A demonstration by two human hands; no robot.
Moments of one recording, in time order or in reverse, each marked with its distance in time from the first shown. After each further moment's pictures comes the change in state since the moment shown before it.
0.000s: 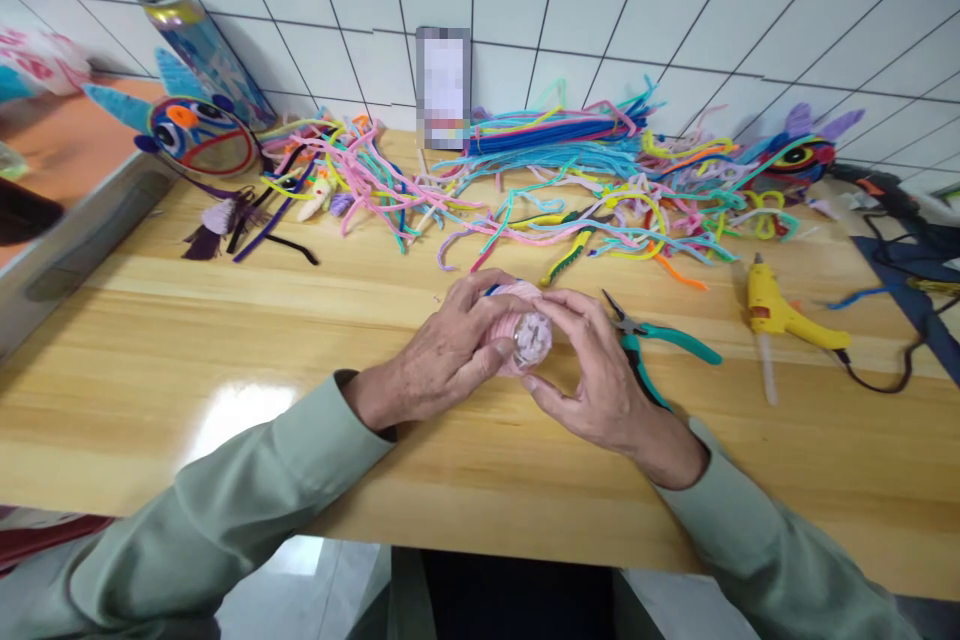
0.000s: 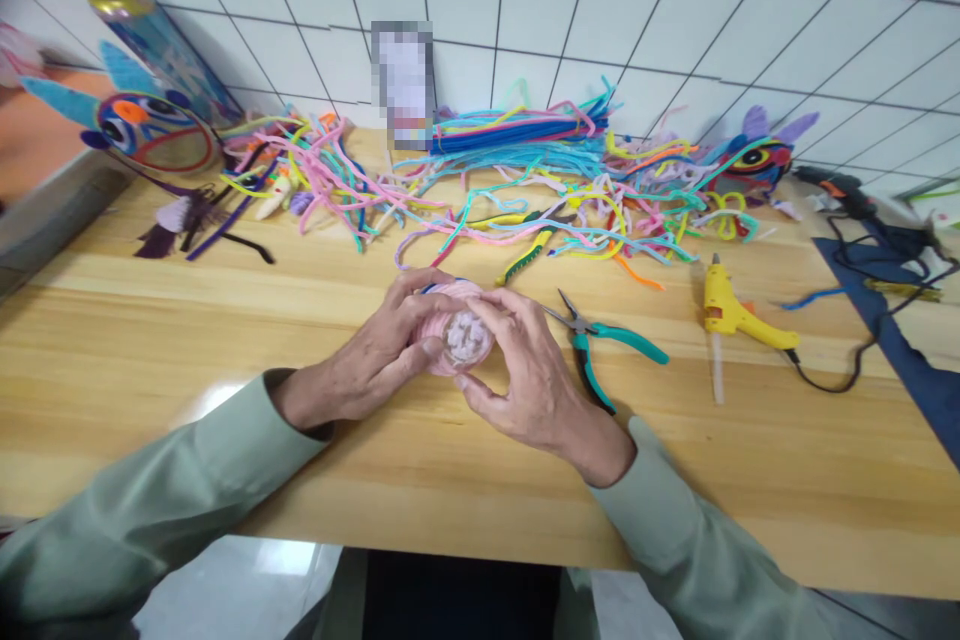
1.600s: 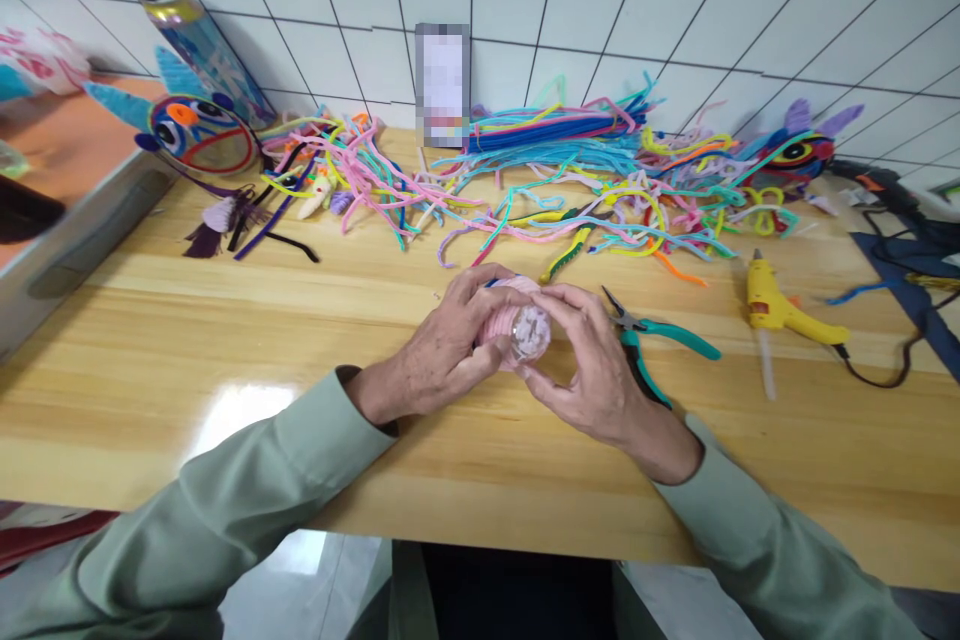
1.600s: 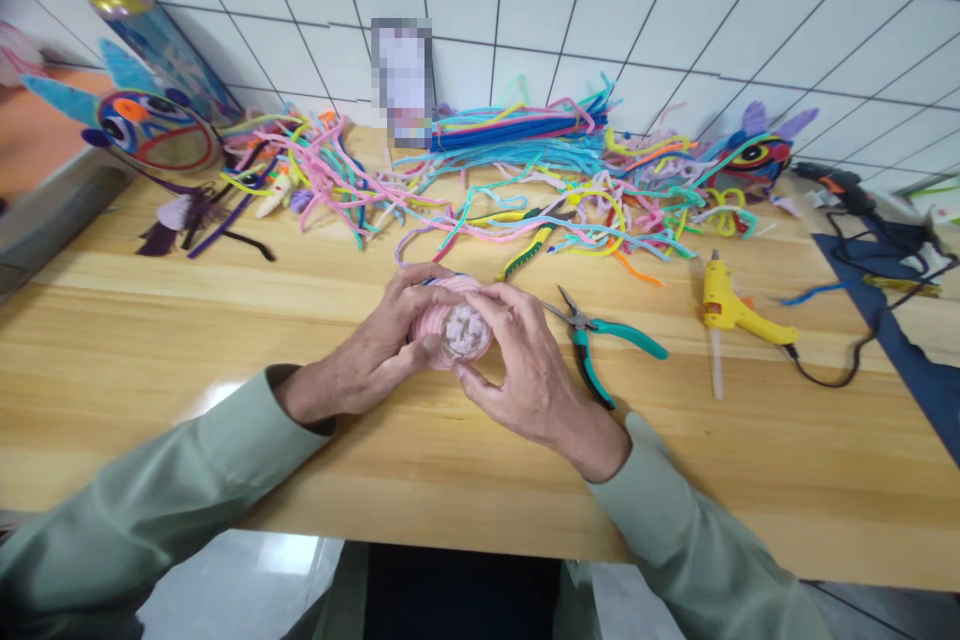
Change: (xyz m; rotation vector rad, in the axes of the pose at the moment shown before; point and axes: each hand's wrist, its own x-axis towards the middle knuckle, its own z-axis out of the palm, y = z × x) left_hand 0.001 0.000 0.000 -0.040 0.028 0.009; right_hand 0.002 -0.002 0.005 -0.001 0.036 0.012
